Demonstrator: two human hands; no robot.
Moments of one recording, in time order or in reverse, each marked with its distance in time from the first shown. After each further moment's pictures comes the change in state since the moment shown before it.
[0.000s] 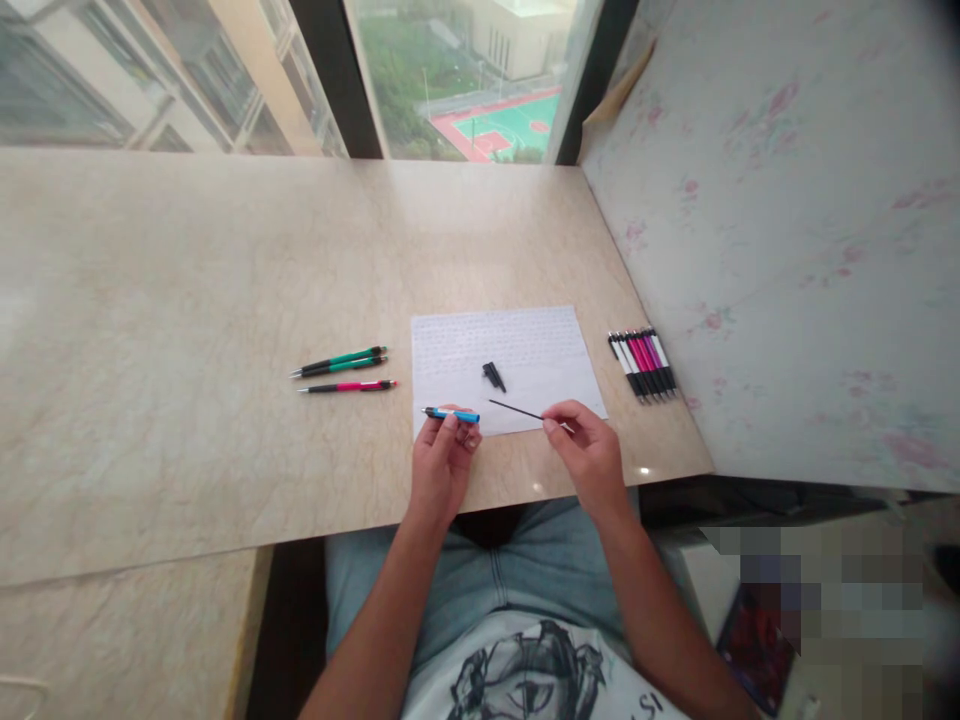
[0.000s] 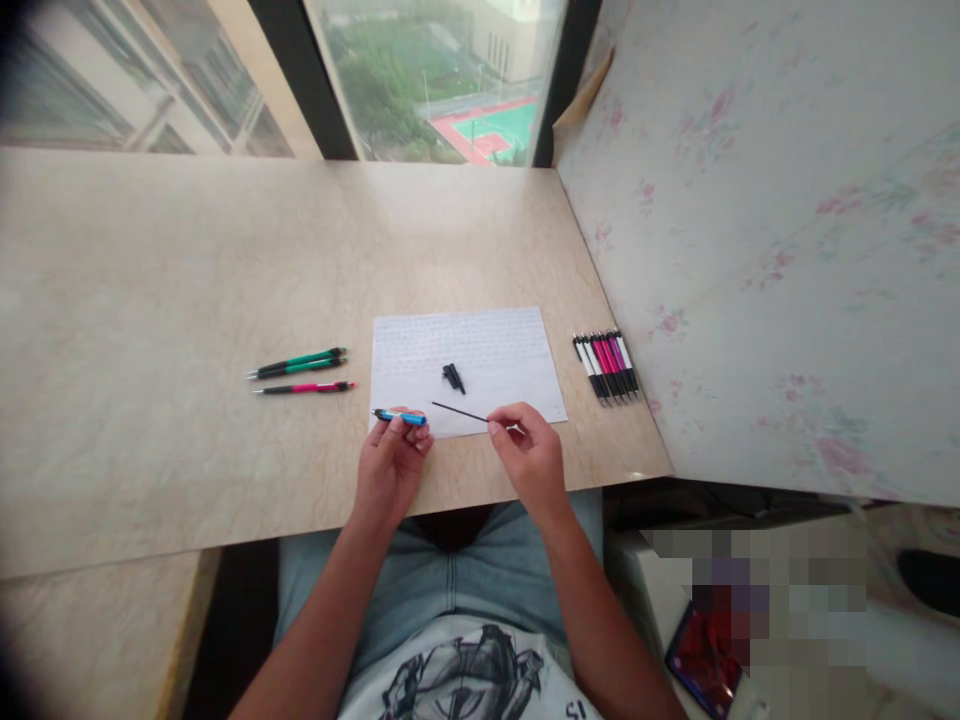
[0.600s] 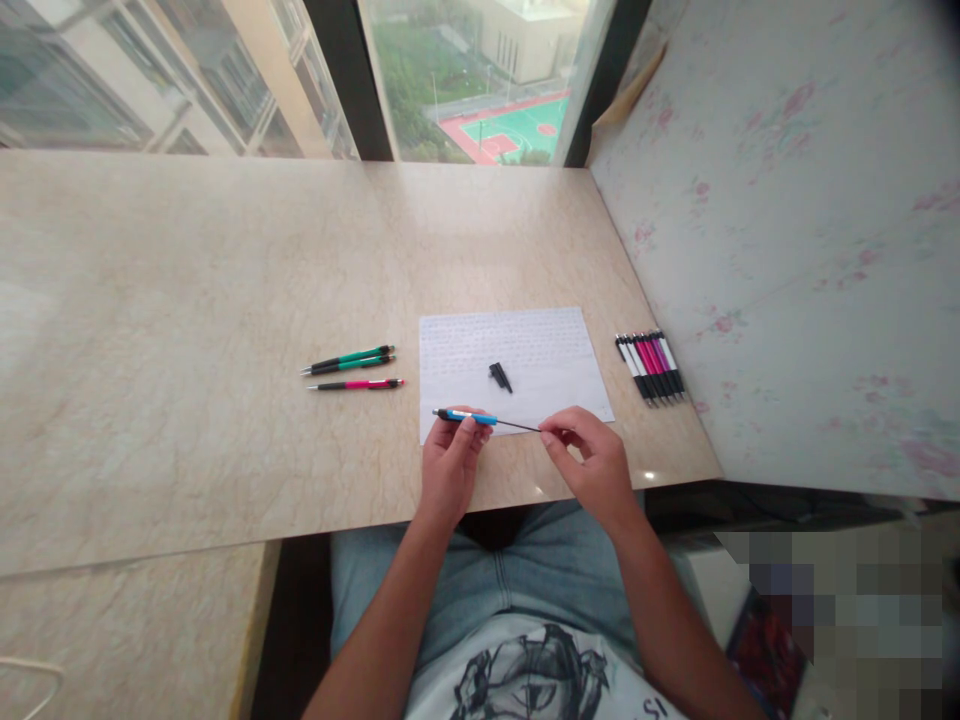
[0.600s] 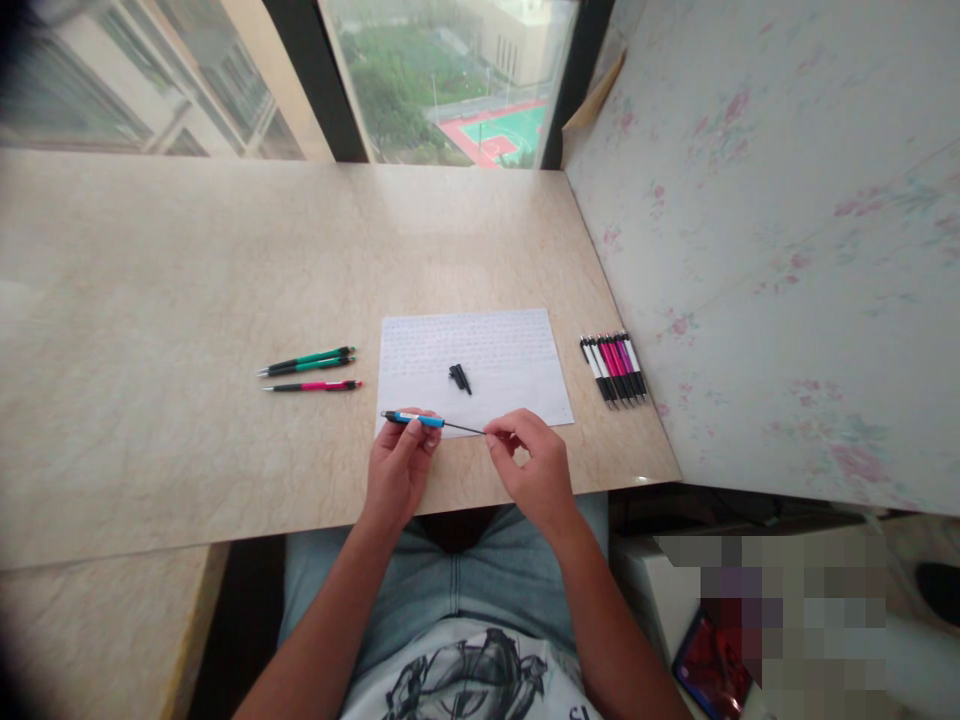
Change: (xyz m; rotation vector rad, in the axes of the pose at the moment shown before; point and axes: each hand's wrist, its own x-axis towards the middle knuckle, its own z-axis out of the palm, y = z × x) left_hand -0.004 -0.005 0.002 0.108 -0.001 0.064; right_hand -0.004 -0.006 -0.006 -0.263 -0.125 -0.183
